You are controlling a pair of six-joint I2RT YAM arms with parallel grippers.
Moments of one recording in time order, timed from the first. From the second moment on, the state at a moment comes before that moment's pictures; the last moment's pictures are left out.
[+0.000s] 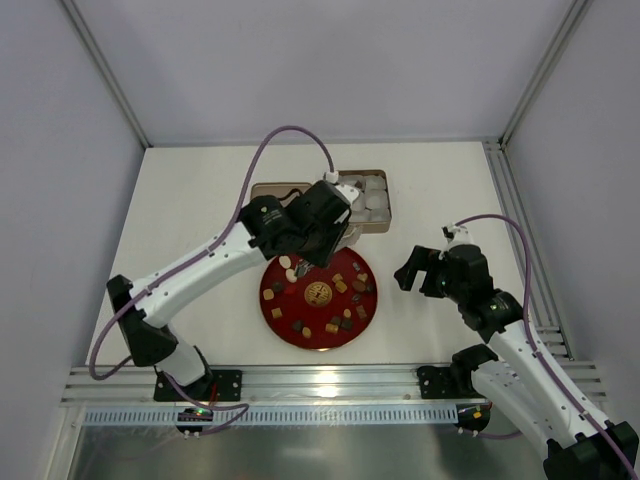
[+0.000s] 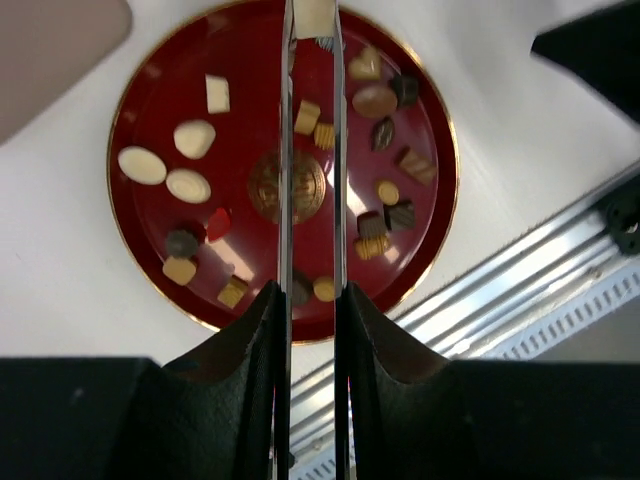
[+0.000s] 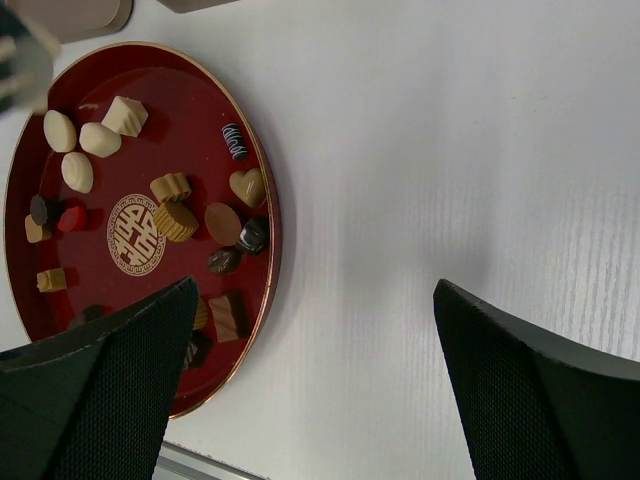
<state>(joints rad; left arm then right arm) -1.02 1.54 1.67 -1.12 -0.18 -0.35 0.35 0.67 0.51 -0.47 -0.04 0.50</state>
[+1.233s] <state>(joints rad) -0.75 2.34 2.28 -0.75 -0.16 -0.24 0.35 0.62 0.69 -0.62 -0.03 0.50</state>
